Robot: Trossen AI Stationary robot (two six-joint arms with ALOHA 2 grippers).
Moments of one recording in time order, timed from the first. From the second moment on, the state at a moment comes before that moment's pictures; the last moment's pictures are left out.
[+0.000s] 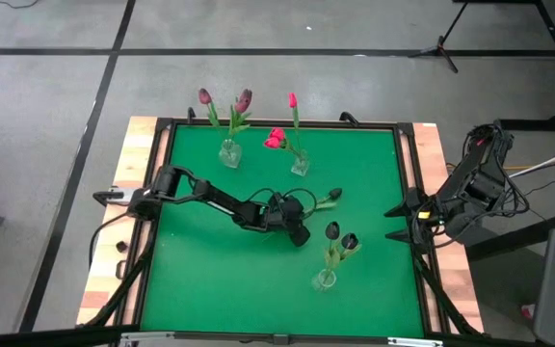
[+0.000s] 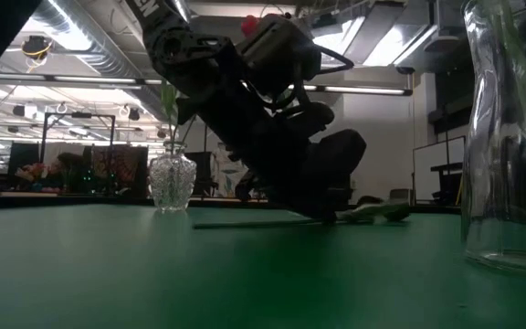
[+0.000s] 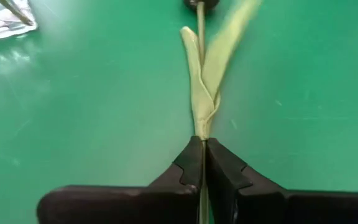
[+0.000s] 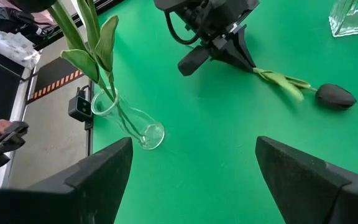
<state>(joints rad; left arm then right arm) -0.12 2.17 1.23 0.16 -0.48 -0.60 0.98 0.68 0.88 -1.04 0.62 1.13</state>
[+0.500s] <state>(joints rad) -0.13 2.12 1.26 0.17 -0.51 -0.76 0.98 0.68 0.88 -1.04 0.62 1.15</state>
